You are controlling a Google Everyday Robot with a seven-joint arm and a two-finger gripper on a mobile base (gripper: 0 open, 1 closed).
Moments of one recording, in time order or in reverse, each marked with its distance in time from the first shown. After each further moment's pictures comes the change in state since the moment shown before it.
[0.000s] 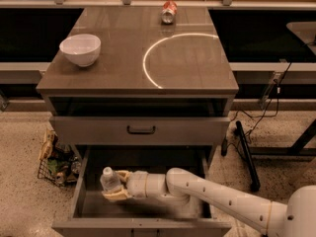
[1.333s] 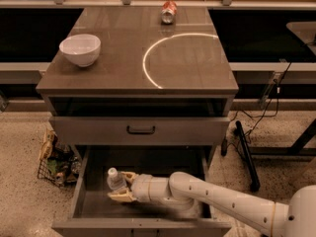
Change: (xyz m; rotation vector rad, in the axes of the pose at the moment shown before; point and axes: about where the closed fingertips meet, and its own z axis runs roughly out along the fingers) arm 0.035 -0.007 -0.012 0.060 0.081 0.039
